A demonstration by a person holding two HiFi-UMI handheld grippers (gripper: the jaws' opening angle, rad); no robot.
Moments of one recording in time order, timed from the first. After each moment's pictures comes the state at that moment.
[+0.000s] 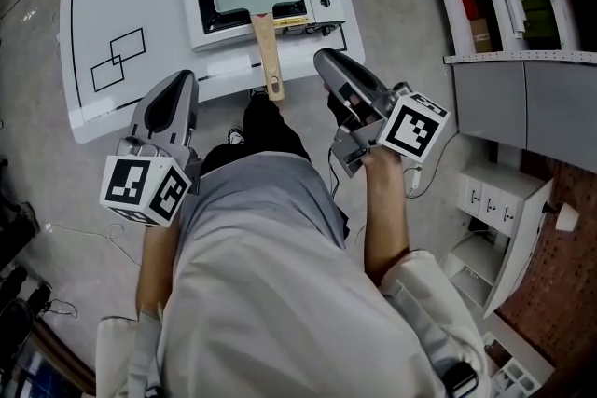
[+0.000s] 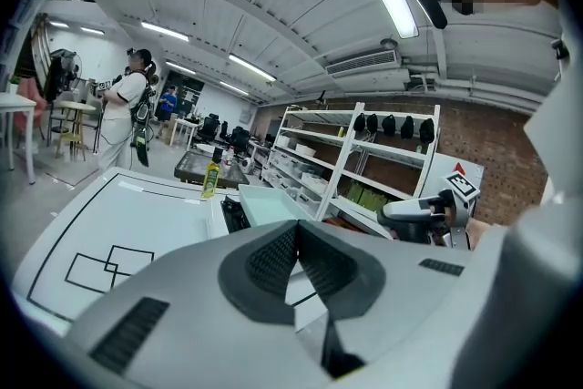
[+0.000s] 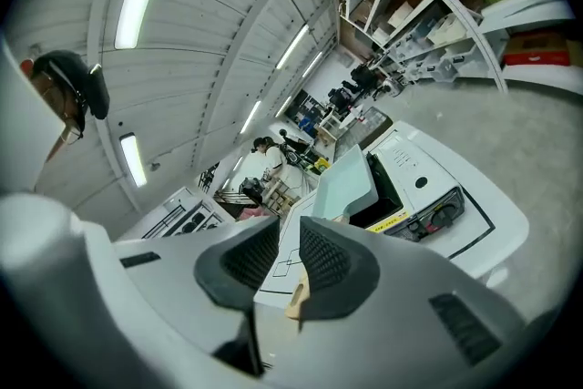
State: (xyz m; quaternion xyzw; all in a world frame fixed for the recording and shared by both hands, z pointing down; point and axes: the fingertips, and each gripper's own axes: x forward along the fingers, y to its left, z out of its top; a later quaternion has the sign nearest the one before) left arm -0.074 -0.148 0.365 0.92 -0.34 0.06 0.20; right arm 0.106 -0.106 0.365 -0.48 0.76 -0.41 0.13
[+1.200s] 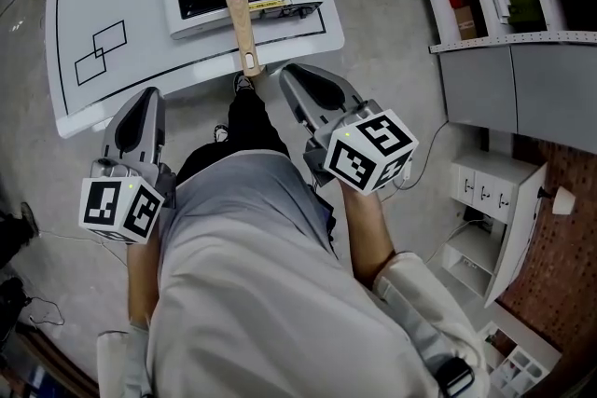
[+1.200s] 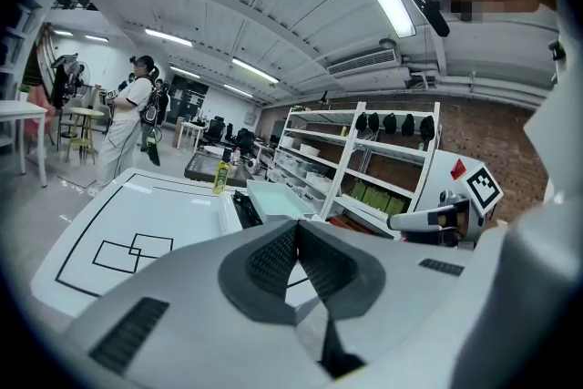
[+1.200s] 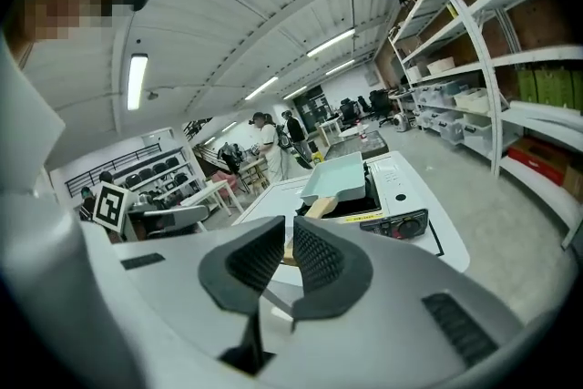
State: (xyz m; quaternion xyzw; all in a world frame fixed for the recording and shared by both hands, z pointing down) left arm -0.108 -0.100 0.367 0.91 -0.36 0.07 0.19; right arm 0.071 -0.044 0.378 -0.55 0.78 -0.29 -0.03
